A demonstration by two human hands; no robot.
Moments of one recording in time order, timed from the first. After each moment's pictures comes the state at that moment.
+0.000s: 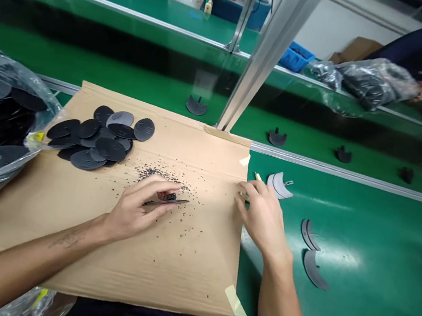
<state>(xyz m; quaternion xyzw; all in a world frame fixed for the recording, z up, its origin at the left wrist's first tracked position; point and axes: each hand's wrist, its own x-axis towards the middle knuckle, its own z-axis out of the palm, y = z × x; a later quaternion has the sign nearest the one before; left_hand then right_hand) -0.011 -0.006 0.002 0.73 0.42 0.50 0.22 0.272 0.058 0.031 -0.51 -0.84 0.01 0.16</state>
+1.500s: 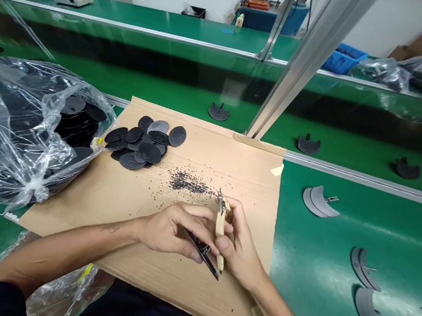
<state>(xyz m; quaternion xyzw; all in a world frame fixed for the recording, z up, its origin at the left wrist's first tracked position) -0.004 -0.007 0.020 0.69 0.20 0.44 0.54 0.196 0.007 0.022 -0.35 -0.72 0.50 0.33</state>
